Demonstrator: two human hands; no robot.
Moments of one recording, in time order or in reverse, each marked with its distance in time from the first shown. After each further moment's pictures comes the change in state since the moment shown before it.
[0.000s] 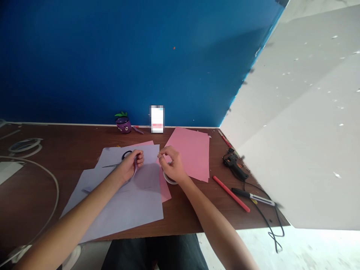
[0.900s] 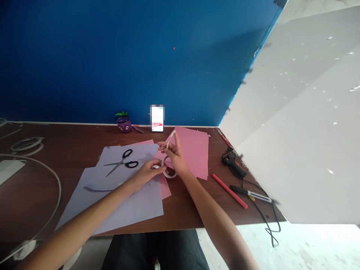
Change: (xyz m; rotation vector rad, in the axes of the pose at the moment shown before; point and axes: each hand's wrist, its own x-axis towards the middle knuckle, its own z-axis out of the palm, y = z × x) left_hand -0.040 -0.027 0.037 0.613 -0.367 0.187; right_hand 0.006 0.009 -0.002 0.535 0.030 0.372
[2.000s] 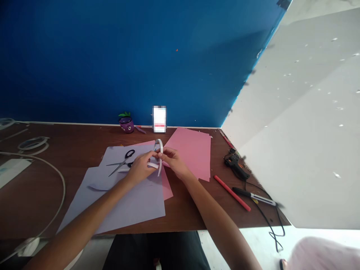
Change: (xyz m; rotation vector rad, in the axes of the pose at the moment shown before) left_hand 0.000 0.014 -0.023 0.547 0.294 0.315; right_hand -0.004 -0.005 0.005 -0.022 -0.181 0.147
